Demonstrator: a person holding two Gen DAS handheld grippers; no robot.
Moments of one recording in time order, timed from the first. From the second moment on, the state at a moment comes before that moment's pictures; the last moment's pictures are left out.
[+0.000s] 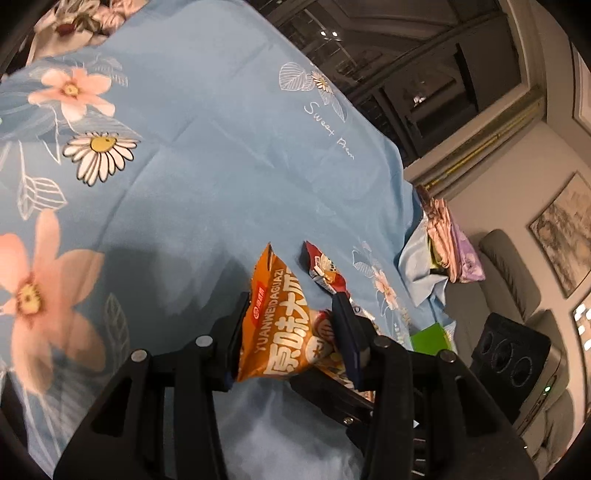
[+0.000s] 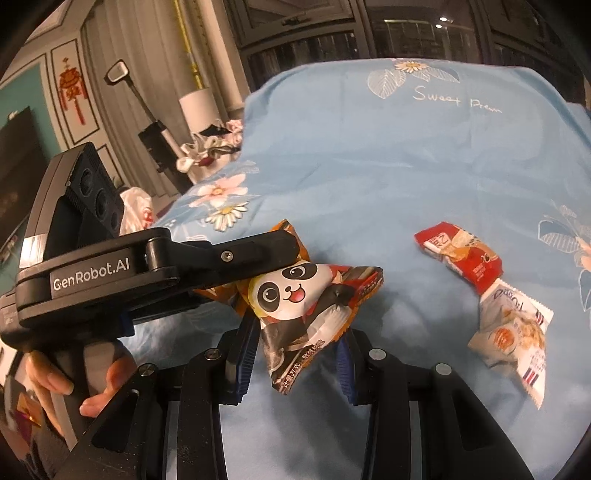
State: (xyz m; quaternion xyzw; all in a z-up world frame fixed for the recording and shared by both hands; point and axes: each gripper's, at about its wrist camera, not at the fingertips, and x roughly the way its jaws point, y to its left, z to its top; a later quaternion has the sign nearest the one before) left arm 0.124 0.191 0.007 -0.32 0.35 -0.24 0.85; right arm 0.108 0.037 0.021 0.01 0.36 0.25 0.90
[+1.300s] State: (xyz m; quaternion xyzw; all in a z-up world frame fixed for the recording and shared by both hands) left arm -0.005 -0.260 0.085 -0.12 0.39 -0.46 0.78; right arm -0.110 -0.342 0.087 0.18 0.27 -0.12 0.94
